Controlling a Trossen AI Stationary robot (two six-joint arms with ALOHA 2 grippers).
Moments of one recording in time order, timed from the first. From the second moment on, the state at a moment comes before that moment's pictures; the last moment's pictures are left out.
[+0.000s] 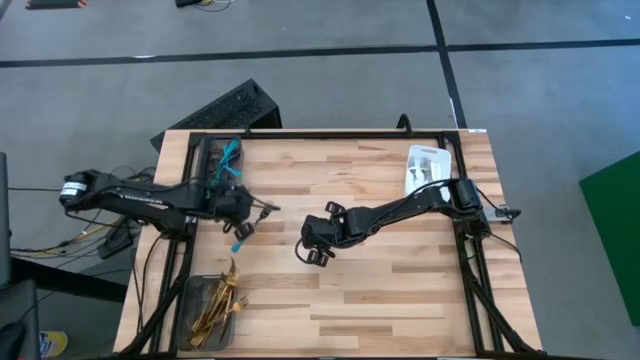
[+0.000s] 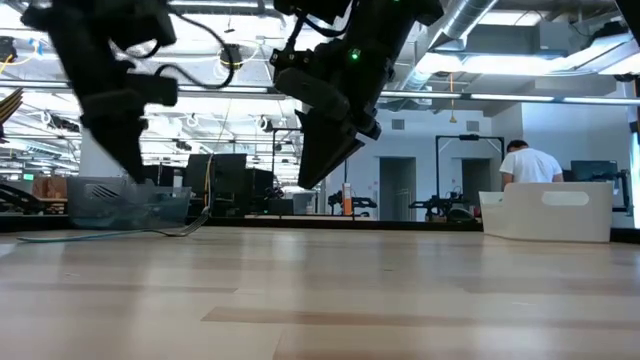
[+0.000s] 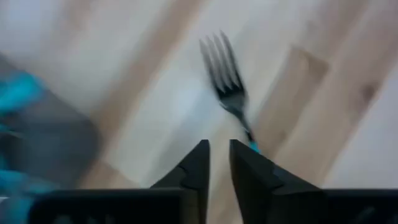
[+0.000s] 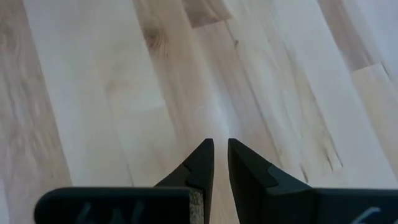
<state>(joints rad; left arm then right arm) 0.03 1.04 0.63 -0.80 -0.31 -0.50 0.16 2.05 1.56 -0.61 0.32 0.42</state>
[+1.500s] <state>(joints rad) -0.01 1.20 0.46 -0.37 -0.29 -0.50 0.15 2.05 1.56 -0.63 0.32 0.39</state>
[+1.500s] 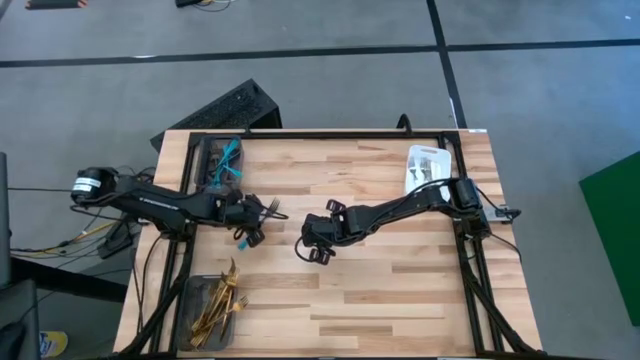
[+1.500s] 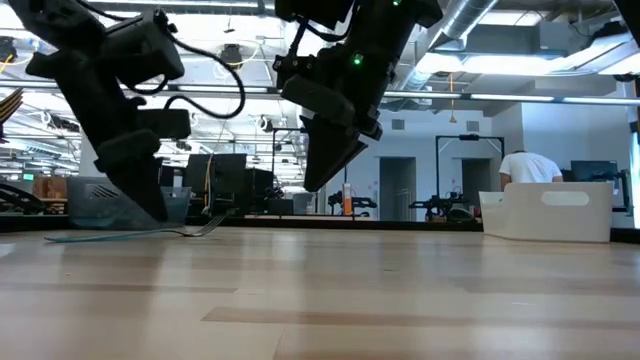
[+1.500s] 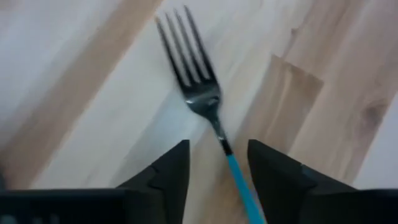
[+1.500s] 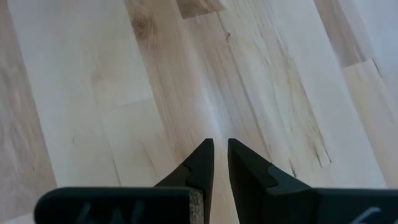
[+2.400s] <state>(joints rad) -0.01 1.30 0.48 -0.35 -0.33 -0.46 0.15 2.05 1.56 -0.64 0.35 0.43</state>
